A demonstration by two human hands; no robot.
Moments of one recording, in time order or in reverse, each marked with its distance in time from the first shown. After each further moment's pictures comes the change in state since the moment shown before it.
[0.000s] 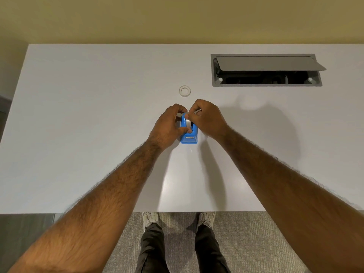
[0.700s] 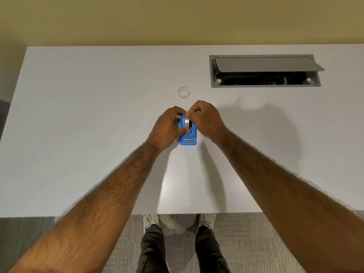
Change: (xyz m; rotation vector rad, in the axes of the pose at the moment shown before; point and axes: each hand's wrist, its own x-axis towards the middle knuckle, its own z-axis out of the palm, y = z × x) left_hand 0.004 -0.001 0.000 -0.007 -0.006 0.001; right_hand 0.002 0.001 0.004 0.020 0.048 0.051
